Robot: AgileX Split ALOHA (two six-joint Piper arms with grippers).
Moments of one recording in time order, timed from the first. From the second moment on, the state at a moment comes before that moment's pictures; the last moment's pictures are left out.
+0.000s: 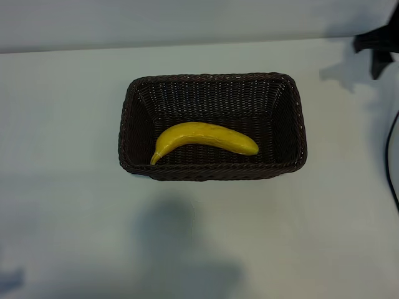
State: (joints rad) left arm 0.07 -0.01 -0.50 0.08 1.05 -0.09; right arm 0.01 2.04 -1.72 0.01 1.19 -0.02
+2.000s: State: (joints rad) left arm 0.07 -0.01 -0.50 0.08 1.05 -0.09; right arm -0.07 0.56 -0.54 -0.01 1.15 0.02
